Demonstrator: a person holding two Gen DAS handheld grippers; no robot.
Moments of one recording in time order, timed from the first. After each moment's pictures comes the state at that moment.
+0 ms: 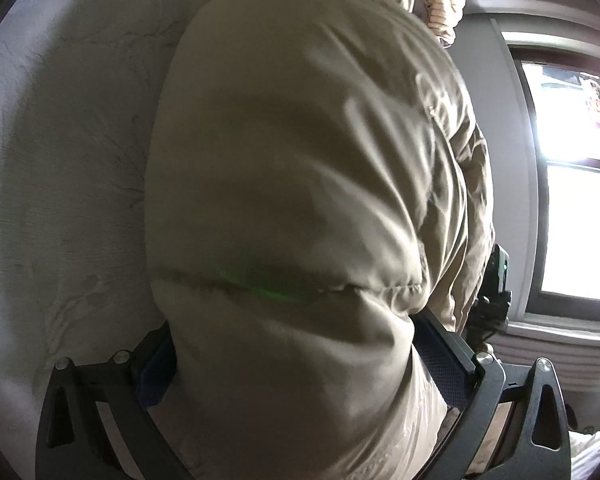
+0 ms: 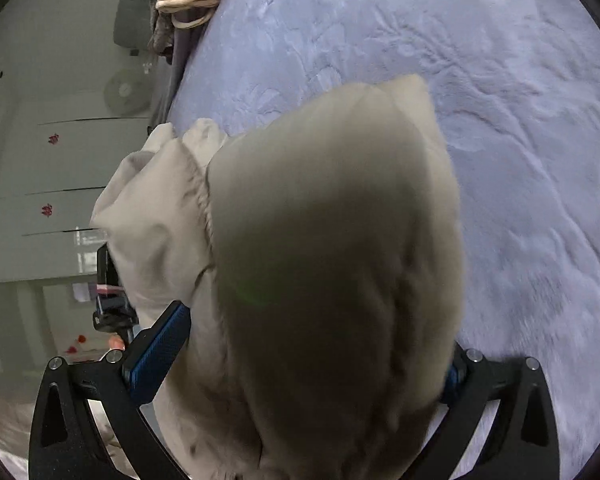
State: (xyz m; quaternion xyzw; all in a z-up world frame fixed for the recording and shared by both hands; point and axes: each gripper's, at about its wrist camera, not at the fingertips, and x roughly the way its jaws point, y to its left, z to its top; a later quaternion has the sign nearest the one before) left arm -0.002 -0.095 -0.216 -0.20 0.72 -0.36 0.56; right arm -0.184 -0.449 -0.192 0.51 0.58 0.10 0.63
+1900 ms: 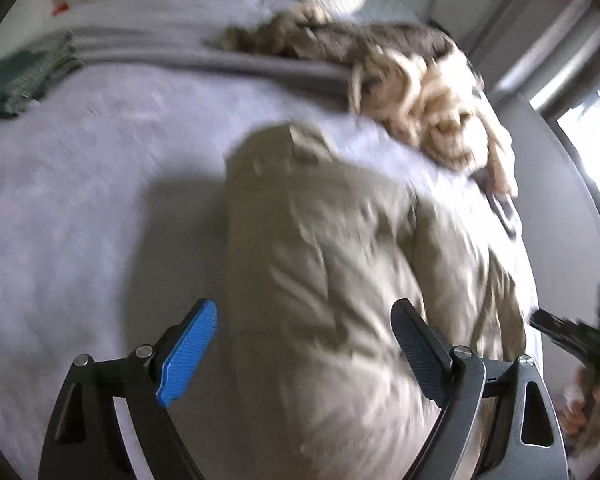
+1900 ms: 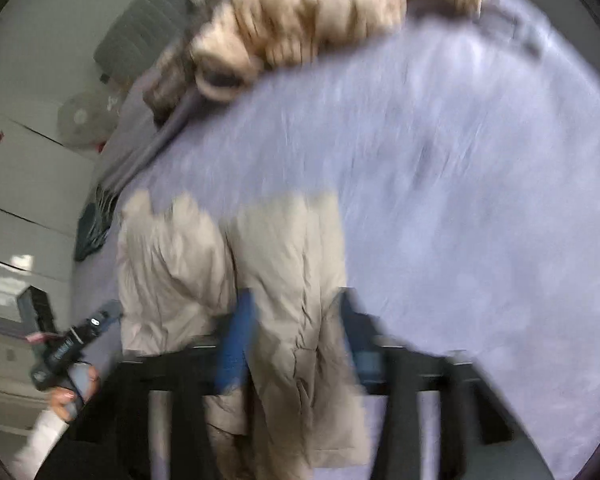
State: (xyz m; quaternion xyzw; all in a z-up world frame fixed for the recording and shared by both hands) left arm 0.221 0.016 -0.106 -0.08 0.52 -0.24 0.81; right arm 0.047 -0.361 -0.089 0.32 0.53 -0.08 0.78
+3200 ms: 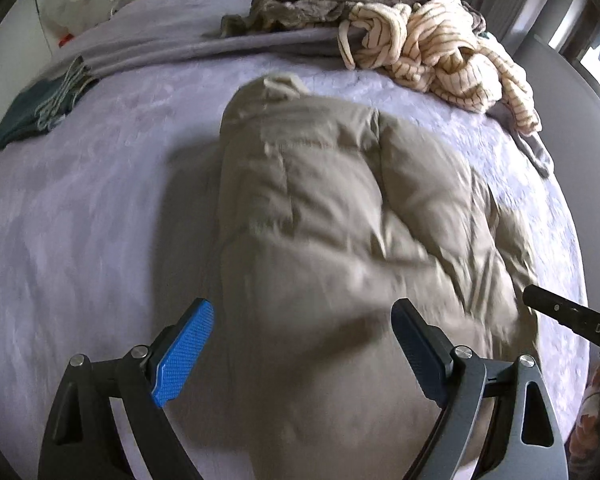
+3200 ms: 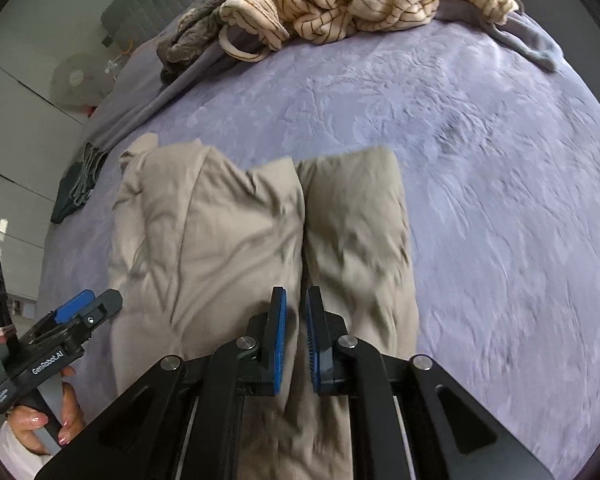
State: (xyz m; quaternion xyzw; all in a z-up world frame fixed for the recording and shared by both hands) left arm 0.141 -0.029 -0.096 0.04 0.56 -0.19 0.81; right arm 0.036 -0.289 -0.104 0.27 0.58 -0.08 0.76
